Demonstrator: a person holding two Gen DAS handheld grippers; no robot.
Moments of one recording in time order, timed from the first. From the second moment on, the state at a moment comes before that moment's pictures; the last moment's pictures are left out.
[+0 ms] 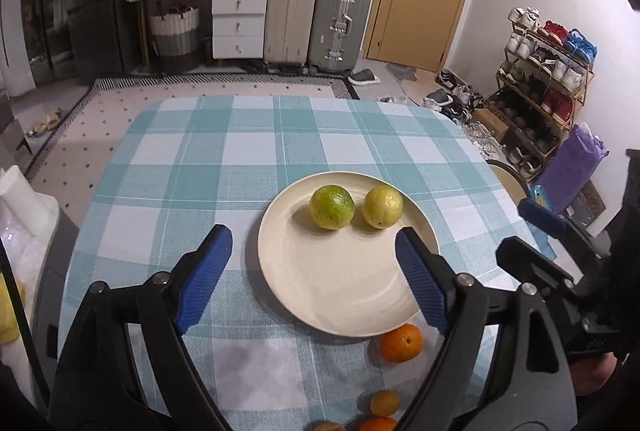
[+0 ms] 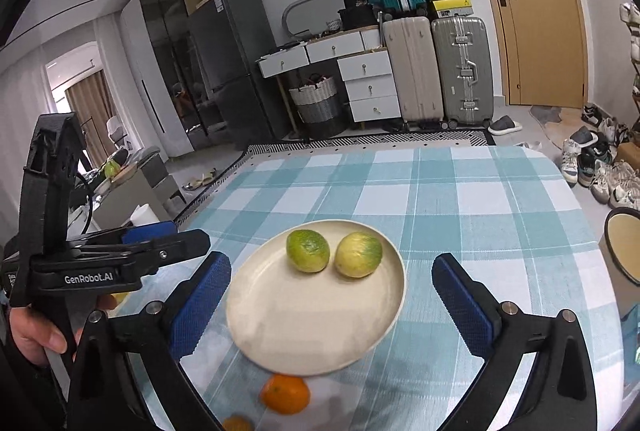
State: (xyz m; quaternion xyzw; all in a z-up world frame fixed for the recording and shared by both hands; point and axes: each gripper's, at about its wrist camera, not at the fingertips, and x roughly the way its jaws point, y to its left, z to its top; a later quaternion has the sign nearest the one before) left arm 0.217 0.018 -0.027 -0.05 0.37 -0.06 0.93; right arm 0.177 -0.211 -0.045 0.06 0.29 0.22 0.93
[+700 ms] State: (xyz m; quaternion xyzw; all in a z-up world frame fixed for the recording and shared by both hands) left arm 0.123 0.021 -0.030 -0.04 0.33 -0.03 0.94; right arm 0.076 -0.202 -0.027 0.02 0.23 0.23 0.94
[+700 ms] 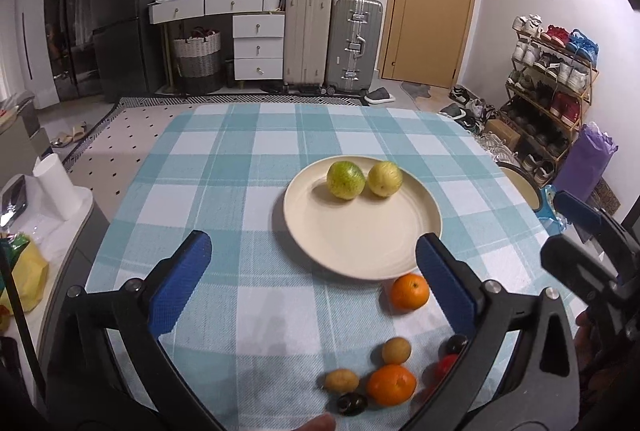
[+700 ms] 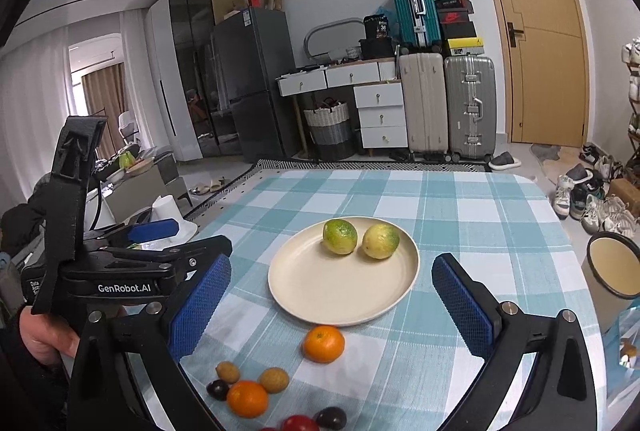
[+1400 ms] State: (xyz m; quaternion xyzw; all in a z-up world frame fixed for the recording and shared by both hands) left arm 0.080 0.024 -0.106 -0.05 0.40 -0.05 0.92; right arm 0.033 -0.206 -0.068 0.04 0.28 0.24 0.93
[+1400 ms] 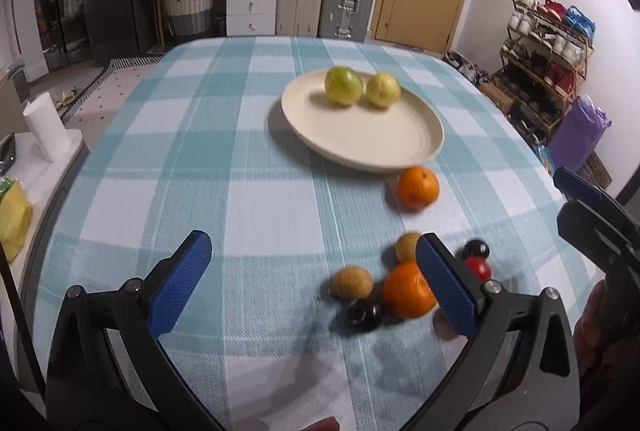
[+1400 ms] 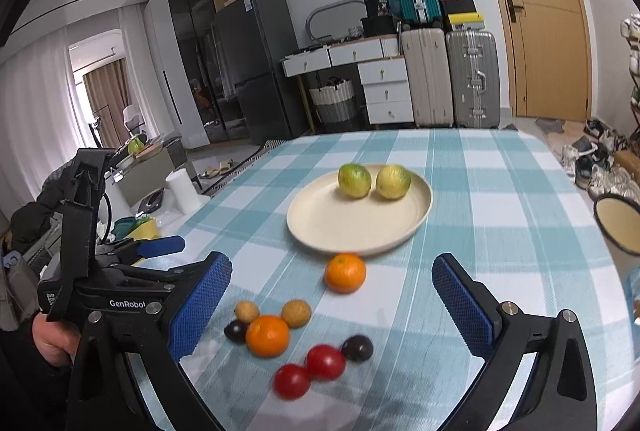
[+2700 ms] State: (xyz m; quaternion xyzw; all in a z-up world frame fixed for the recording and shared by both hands) left arm 0.067 0.034 -0.154 -0.16 0.44 -0.20 0.86; right arm 0.022 -0.212 -0.090 0.05 0.31 0.24 0.92
